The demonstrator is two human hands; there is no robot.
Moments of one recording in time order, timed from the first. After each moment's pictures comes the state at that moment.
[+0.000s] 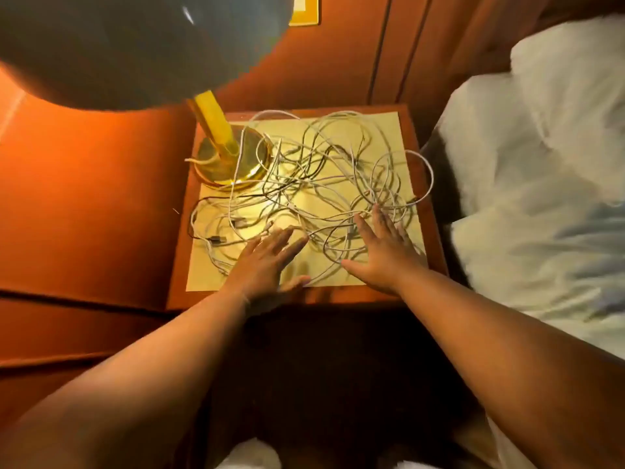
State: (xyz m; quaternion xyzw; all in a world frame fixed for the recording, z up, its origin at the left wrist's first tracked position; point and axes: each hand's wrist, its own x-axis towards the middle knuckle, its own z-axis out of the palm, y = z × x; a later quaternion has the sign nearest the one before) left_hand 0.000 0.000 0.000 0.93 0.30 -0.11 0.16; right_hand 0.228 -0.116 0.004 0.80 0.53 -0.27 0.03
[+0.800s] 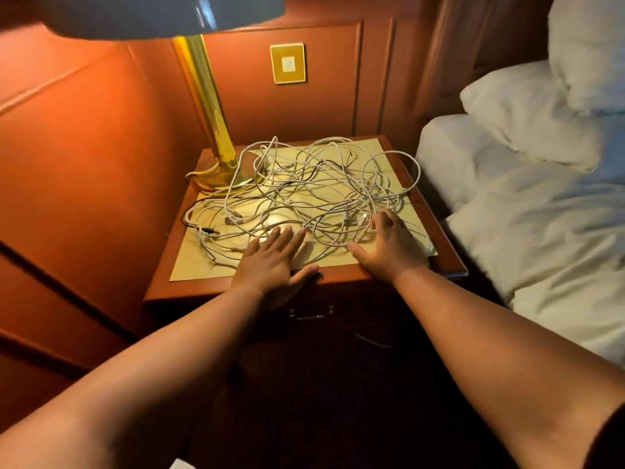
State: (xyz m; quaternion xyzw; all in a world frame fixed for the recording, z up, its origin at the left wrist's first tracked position) left_hand -0.003 -0.030 -0.084 0.94 0.34 -0.03 0.03; right_hand 0.209 -0.152 -0.081 0.85 0.49 -0.04 -0.20
